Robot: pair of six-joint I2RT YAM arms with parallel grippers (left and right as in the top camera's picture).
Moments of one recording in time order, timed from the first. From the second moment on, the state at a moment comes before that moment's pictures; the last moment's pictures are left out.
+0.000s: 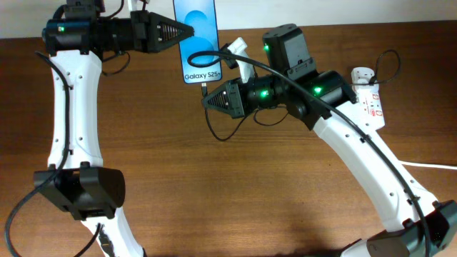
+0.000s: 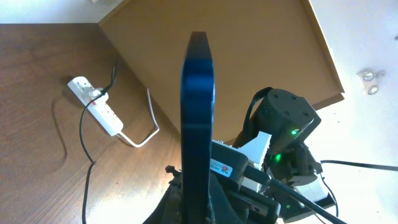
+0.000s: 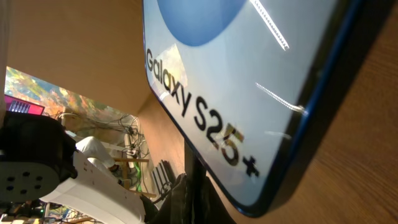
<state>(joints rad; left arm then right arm) 0.02 2.06 2.30 -1.10 1.51 -0.09 0.47 1.66 1.67 -0.72 -0.86 0.29</state>
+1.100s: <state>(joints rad) 0.01 2.06 2.30 -1.10 1.48 -0.09 0.46 1.66 1.67 -0.71 -0.86 0.31</state>
